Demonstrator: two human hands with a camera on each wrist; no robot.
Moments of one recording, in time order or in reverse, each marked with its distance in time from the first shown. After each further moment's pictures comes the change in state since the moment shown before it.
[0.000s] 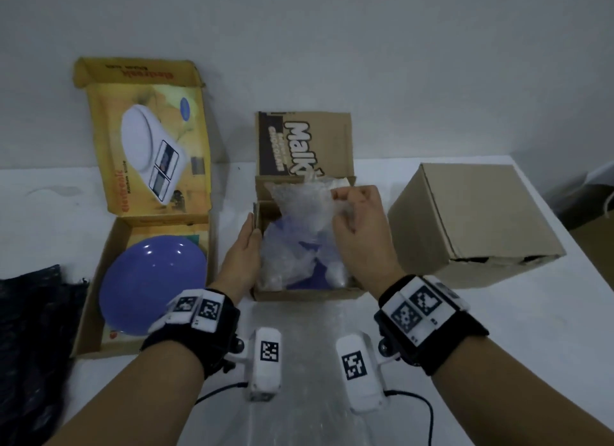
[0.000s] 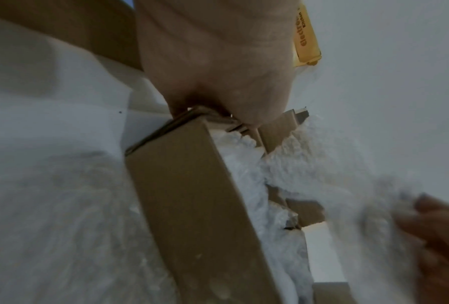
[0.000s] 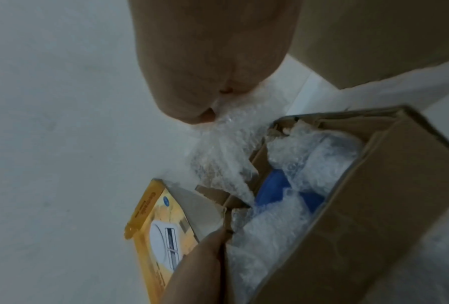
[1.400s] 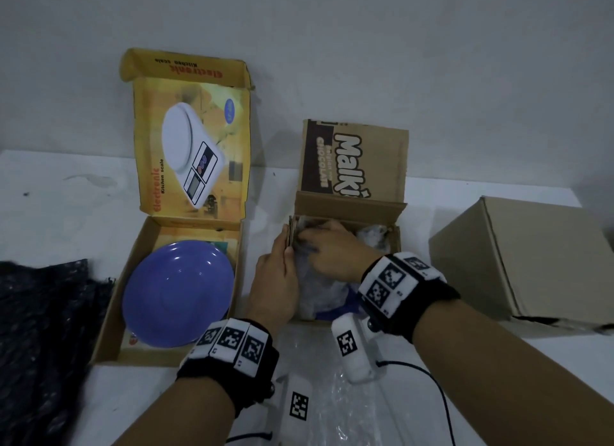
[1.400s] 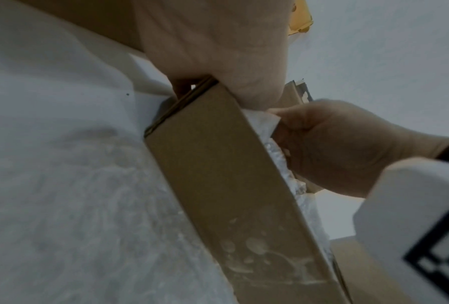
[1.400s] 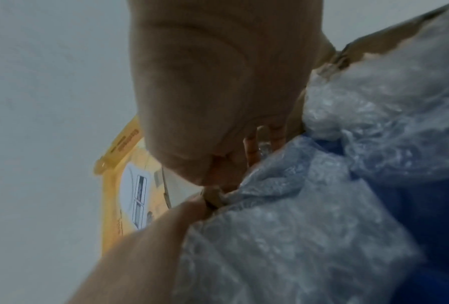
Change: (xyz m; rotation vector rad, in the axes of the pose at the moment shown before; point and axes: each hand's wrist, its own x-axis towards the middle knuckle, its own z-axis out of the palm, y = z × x) left_hand 0.003 -0.023 0.011 0.167 0.158 0.116; right_hand 0.063 0.014 0.087 -0.598 -0.940 -0.077
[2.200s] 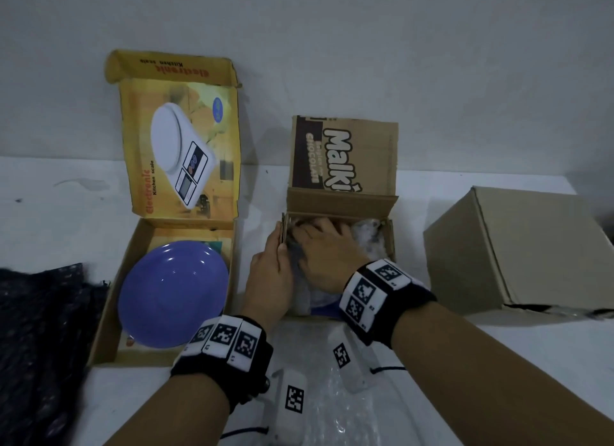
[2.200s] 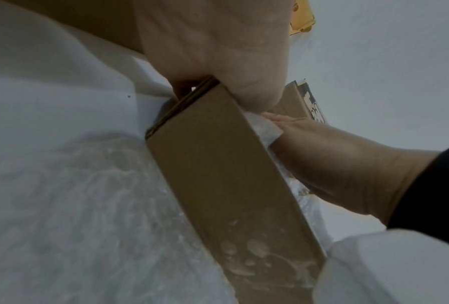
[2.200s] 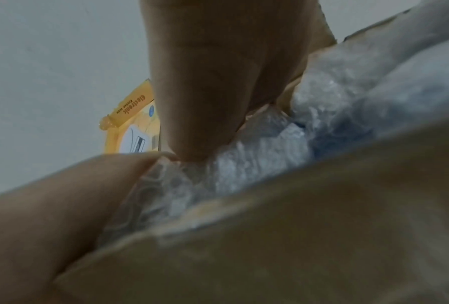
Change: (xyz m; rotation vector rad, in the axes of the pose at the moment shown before) left_hand -0.001 0.004 -0.001 -0.012 0.011 -0.011; right_hand -0.011 -0.006 0.017 -0.259 0.240 -0.020
